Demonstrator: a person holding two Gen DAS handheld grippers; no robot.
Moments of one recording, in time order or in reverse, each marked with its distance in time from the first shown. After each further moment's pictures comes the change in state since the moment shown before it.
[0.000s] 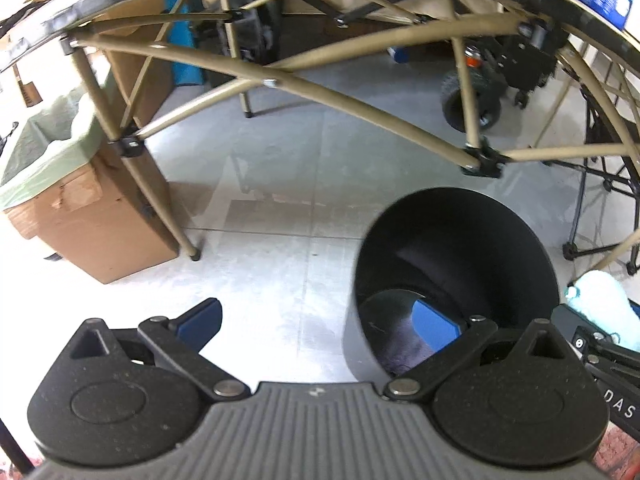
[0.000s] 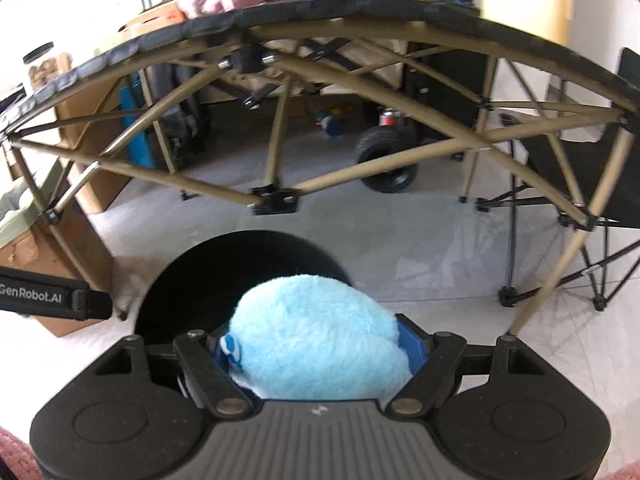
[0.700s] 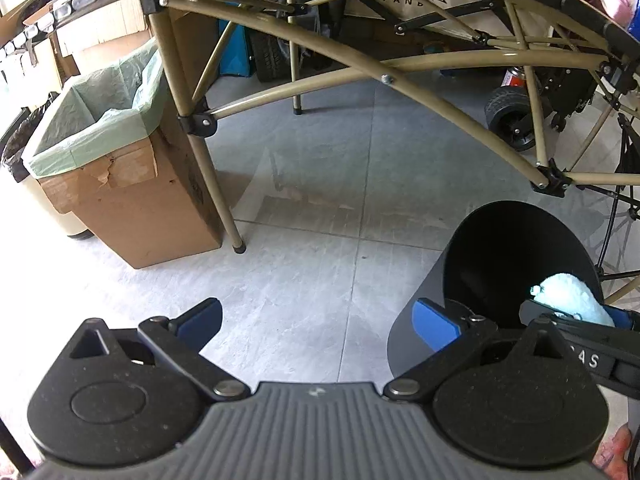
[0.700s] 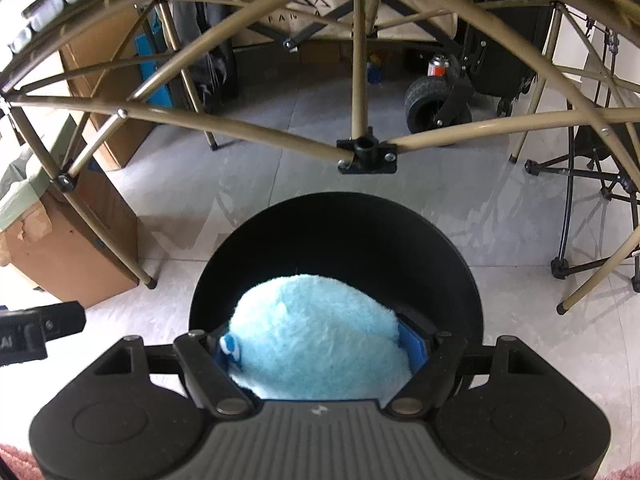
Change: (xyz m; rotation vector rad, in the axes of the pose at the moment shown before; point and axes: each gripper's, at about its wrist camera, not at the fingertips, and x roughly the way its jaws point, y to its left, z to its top) left arm 0.004 0.063 -0.008 -0.084 -0.006 0.050; right arm 0.058 0.069 0.017 -0.007 0.179 0.044
